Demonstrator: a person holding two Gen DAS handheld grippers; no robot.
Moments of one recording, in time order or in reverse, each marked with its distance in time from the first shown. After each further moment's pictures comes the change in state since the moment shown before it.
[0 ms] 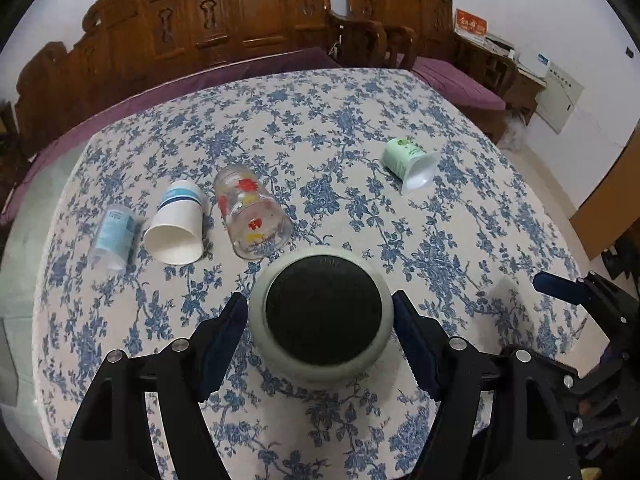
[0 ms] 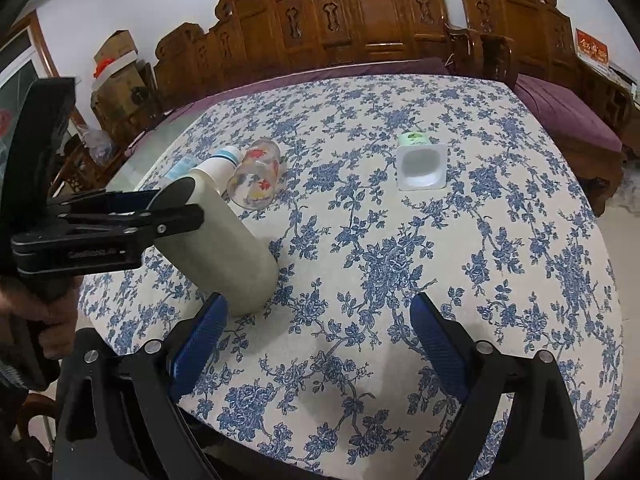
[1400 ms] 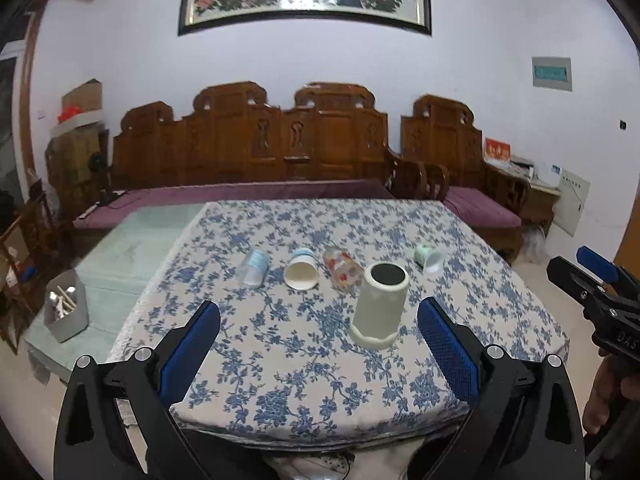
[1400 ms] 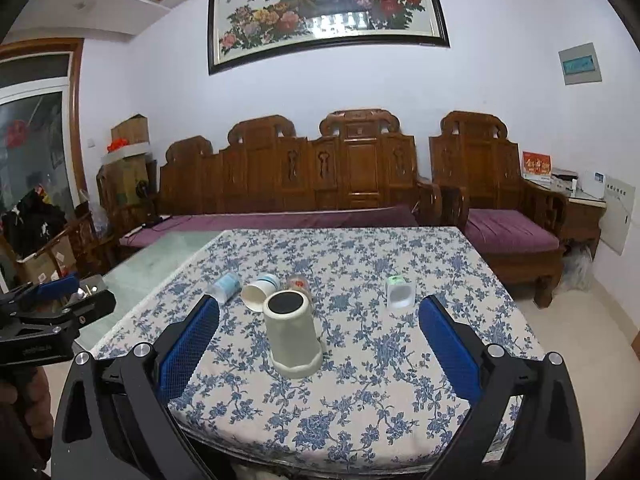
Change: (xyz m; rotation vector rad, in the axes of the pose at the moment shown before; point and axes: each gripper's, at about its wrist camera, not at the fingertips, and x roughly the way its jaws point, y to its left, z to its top) left arm -0.230 0.032 -0.155 -0.137 -0.506 0.182; right arm -0.189 0.126 -0.063 -0.082 -0.539 -0.157
